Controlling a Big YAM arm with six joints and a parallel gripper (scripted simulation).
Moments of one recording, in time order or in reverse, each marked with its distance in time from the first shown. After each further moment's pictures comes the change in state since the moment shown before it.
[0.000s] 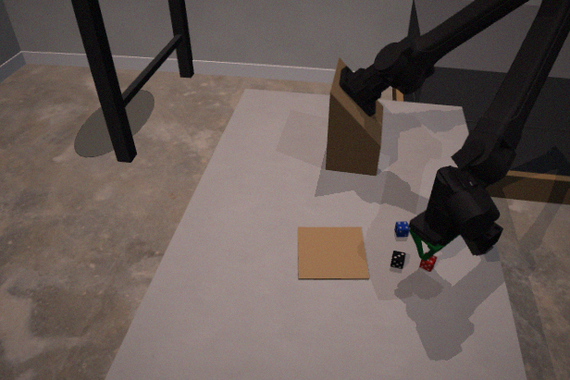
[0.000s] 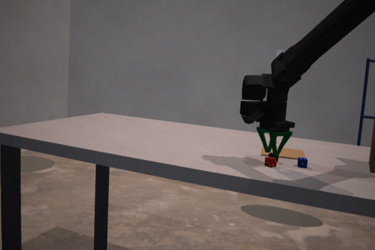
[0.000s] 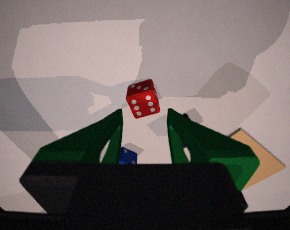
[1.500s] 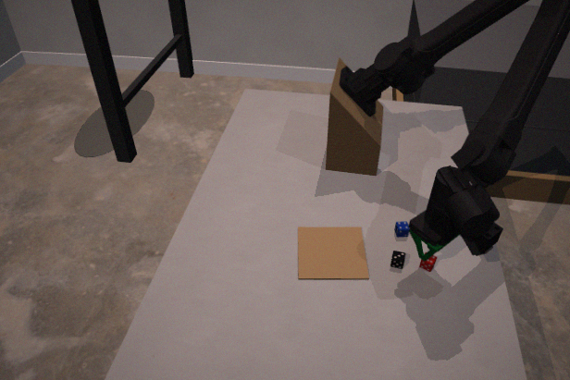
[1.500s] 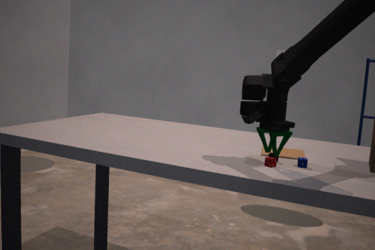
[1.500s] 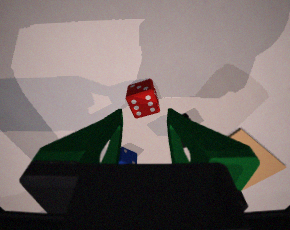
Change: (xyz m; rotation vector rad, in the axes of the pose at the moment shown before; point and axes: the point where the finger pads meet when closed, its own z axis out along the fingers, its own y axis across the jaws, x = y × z) arm 0.000 0.000 0.000 0.000 0.001 0.001
